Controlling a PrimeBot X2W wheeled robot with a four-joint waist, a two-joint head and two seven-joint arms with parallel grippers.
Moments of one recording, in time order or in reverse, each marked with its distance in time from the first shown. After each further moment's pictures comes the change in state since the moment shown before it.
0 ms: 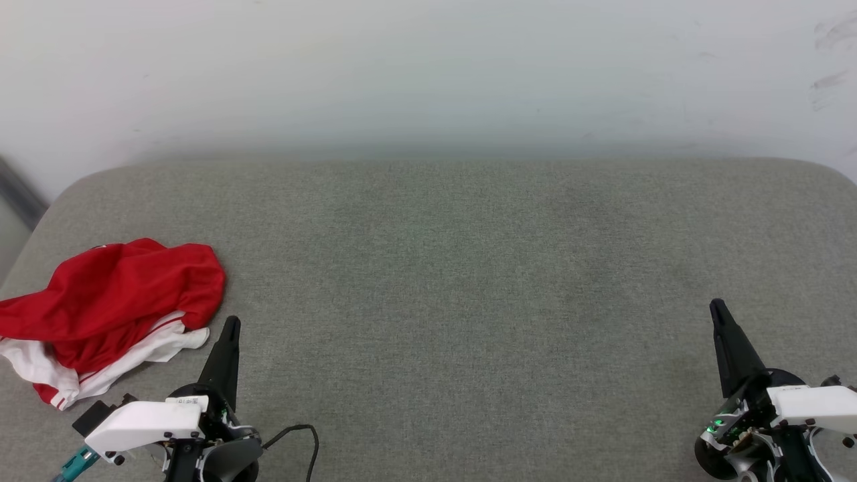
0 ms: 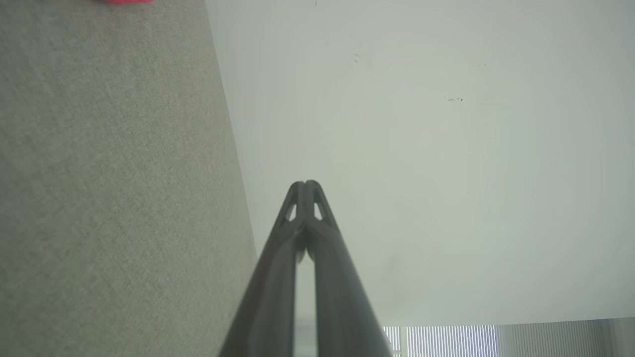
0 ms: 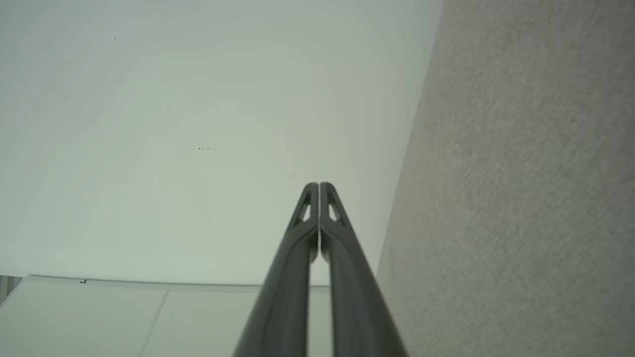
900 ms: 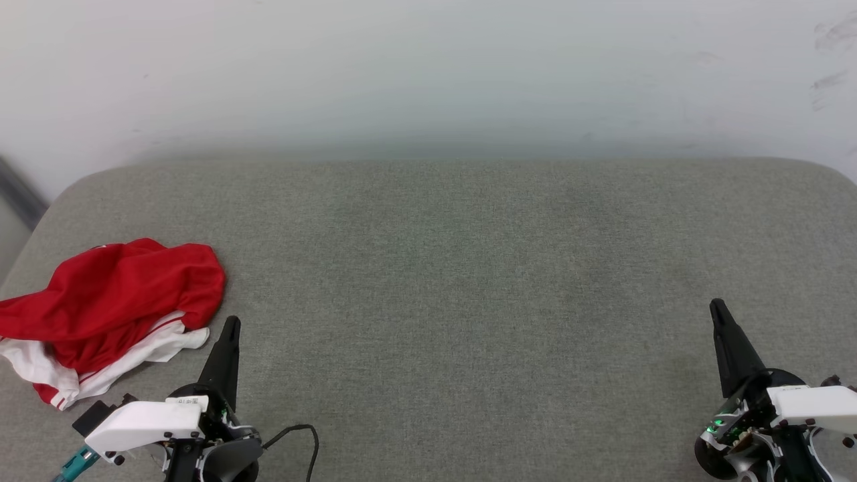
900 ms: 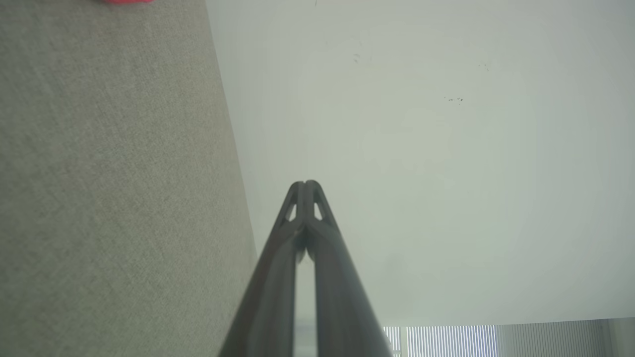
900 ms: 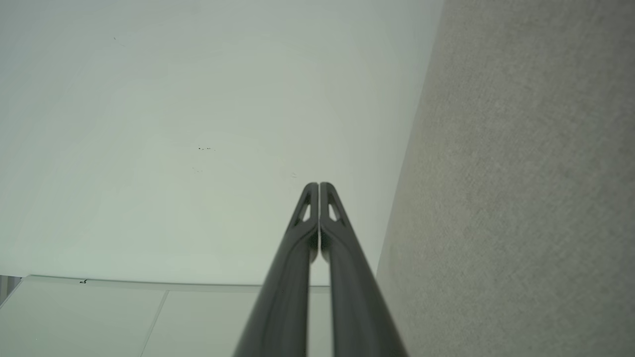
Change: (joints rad) left arm 0.000 0.000 0.000 0.000 0.000 0.000 0.000; right arm 0.000 0.000 0.000 0.000 0.000 0.000 0.000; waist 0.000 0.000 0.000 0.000
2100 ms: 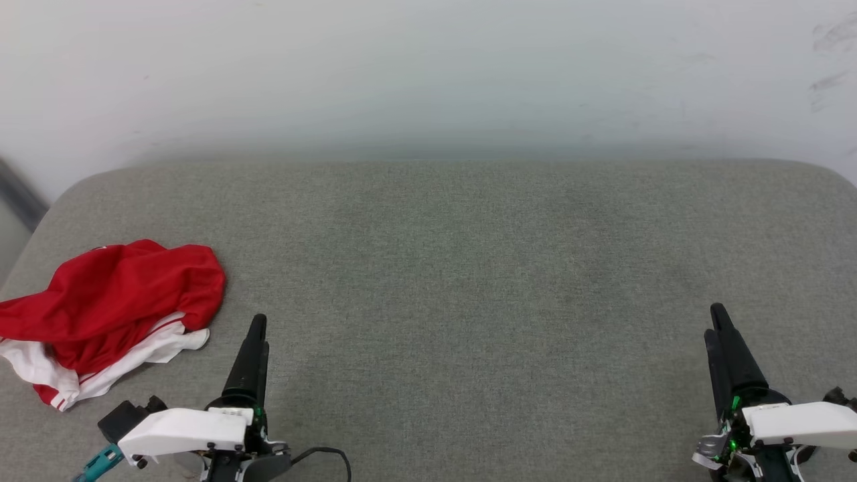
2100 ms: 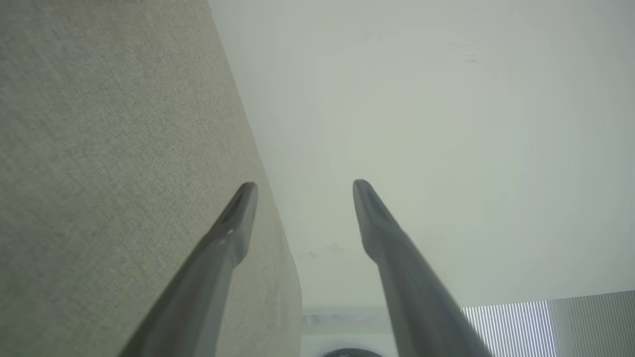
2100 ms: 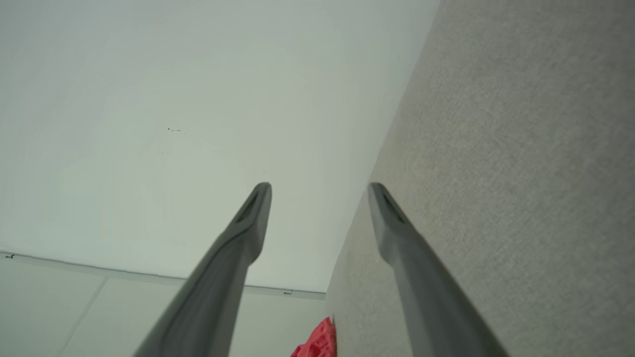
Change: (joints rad) left arm 0.041 -0.002 -0.096 -0.030 0.131 0.001 -0.089; right arm 0.061 0.002 0.040 -0.048 -0.185 0.000 -0.088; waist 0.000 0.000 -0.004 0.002
